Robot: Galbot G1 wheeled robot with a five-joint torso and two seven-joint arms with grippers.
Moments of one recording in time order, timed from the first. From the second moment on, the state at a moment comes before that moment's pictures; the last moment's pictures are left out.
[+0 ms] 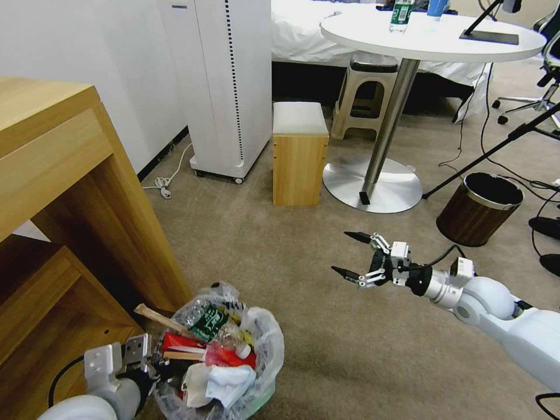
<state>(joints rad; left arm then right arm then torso) 1.78 -0.84 -0.60 -2.45 -1.35 0.66 -0.88 -0.90 0.48 -0.04 1.69 0.94 0.41 -0.68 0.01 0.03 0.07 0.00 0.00</state>
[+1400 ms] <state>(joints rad) 1.43 -0.70 -0.30 -2.24 -1.47 0.65 -0.96 -1.00 0.50 0.06 1.61 0.91 0.43 -0.69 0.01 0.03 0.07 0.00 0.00</state>
